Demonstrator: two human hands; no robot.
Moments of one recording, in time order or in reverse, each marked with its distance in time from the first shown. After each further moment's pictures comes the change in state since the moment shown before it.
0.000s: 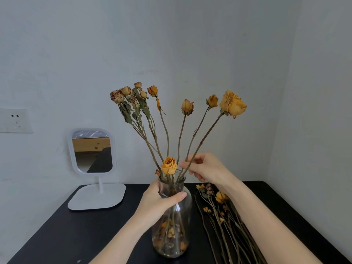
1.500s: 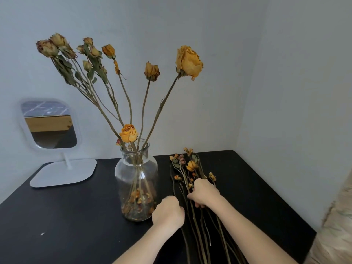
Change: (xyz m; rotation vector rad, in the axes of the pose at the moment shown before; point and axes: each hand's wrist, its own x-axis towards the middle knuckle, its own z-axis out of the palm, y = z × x) left_hand -0.039 -0.034 0.139 0.842 -0.186 -0.372; right_hand -0.045 0.152 -0.014 -0.836 -0.090 0.591
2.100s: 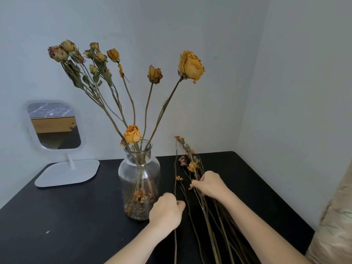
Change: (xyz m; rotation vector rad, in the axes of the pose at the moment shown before) left_hand -0.016 -0.006 -0.021 -0.169 0.040 0.058; right_hand -0.005 0.013 -0.020 0.326 0.135 -0.031
